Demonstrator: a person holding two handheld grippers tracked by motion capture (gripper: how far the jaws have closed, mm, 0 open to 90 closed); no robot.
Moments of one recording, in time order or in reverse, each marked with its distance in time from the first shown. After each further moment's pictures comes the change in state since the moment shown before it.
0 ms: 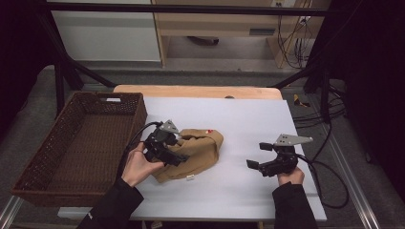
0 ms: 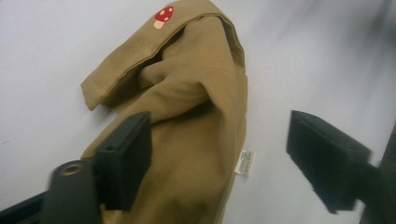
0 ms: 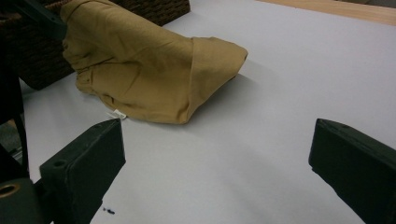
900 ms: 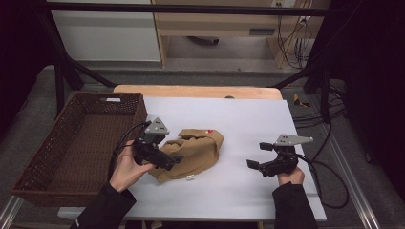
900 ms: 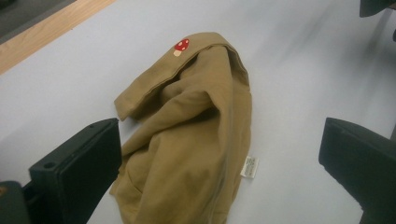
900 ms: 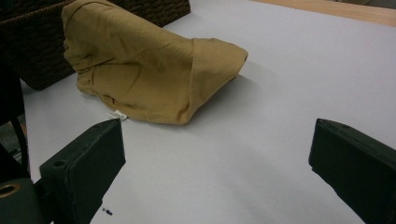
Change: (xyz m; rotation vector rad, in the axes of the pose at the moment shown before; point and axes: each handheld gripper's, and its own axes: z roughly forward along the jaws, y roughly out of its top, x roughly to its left) left arm -0.009 -0.007 -0.038 -0.106 0.066 0.031; right arm 0.000 0.000 -0.001 -0.004 -0.001 0.000
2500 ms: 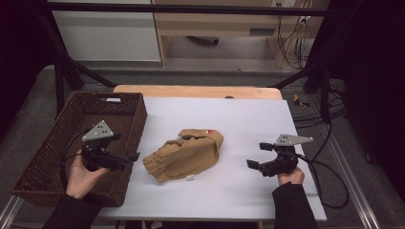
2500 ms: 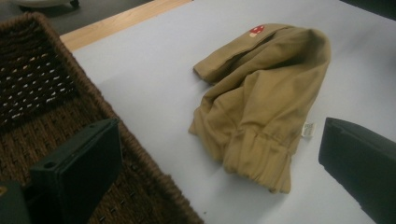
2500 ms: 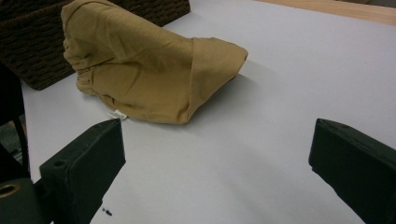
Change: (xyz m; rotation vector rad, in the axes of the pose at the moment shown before) left arm 0.063 -0.089 -0.066 -0.130 0.112 -0.139; right arm 0.000 0.000 0.000 0.002 0.001 0.002
